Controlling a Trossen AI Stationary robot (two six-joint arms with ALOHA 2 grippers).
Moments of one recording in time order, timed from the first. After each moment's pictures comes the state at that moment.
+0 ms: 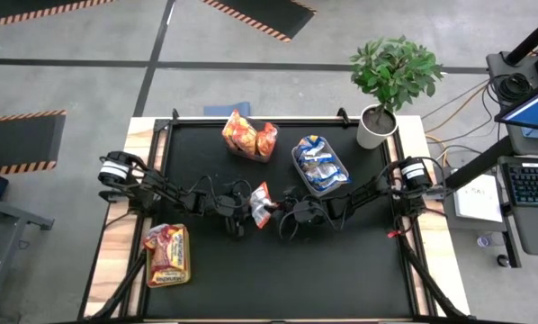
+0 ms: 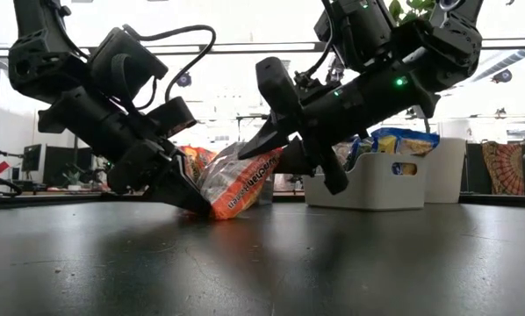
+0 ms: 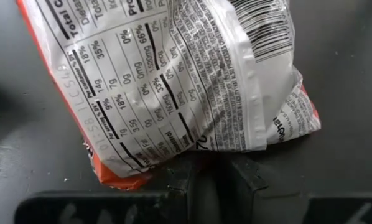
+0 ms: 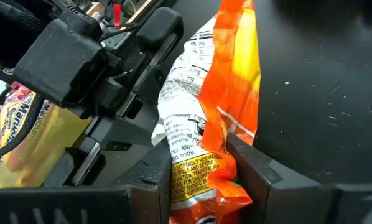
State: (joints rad) left arm -0.13 1.72 0.46 0.62 -0.27 -0.11; right arm 0.18 1.94 0.85 0.67 0.45 0.88
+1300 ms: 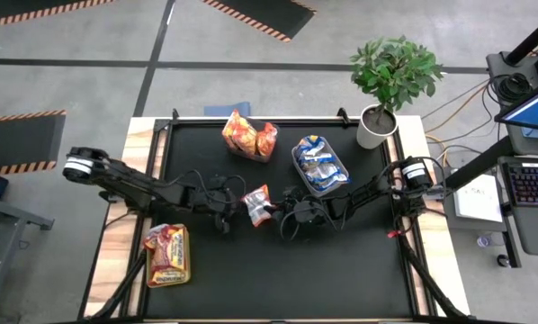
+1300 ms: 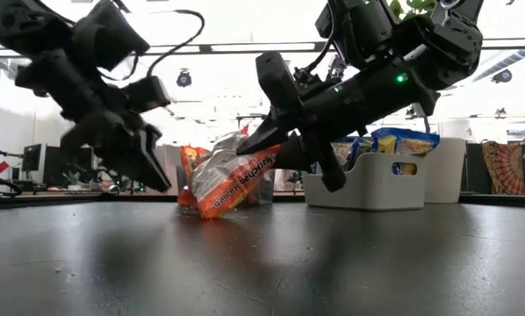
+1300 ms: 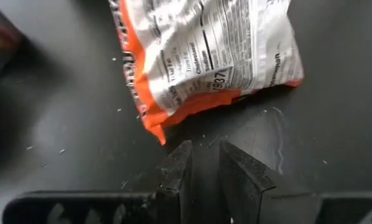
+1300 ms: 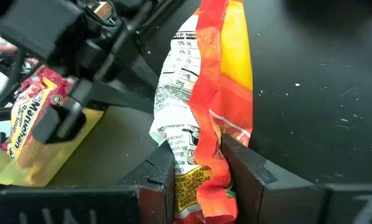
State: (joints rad) left arm -0.13 1.40 0.46 0.11 -0.25 -0.11; right arm 0.18 1.93 0.86 0.69 0.45 0.86
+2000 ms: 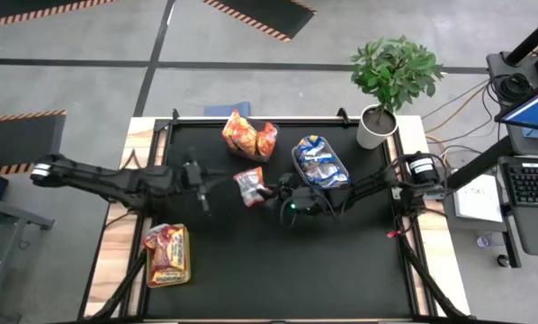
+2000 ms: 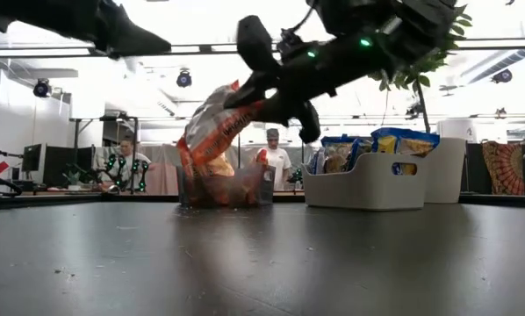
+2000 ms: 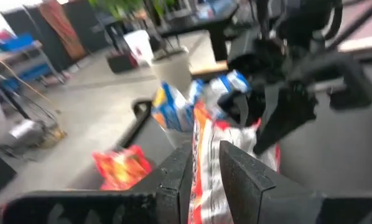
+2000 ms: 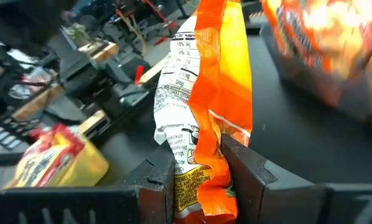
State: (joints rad) left arm -0.13 0.74 0.46 0.07 -0.45 0.16; right arm 0.12 1.86 0.94 0.68 0.52 0.66
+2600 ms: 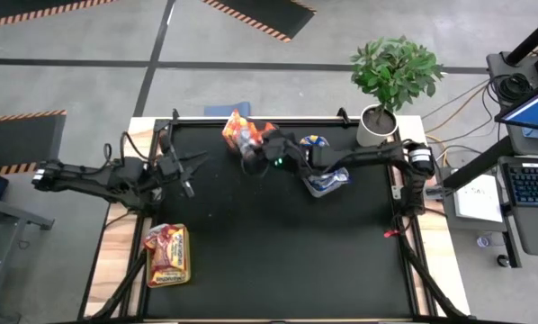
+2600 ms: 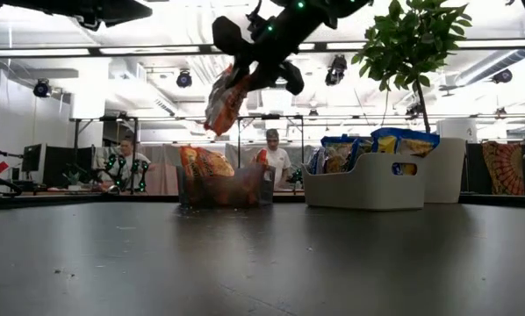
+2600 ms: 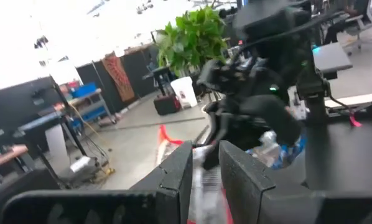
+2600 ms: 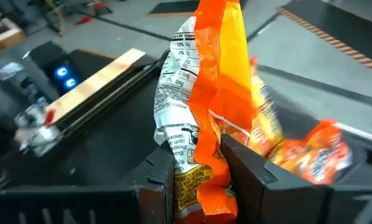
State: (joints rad) left arm -0.13 0.50 0.48 0.09 -0.59 0.36; right arm -0.10 1.86 1.48 -0.08 0.53 0.52
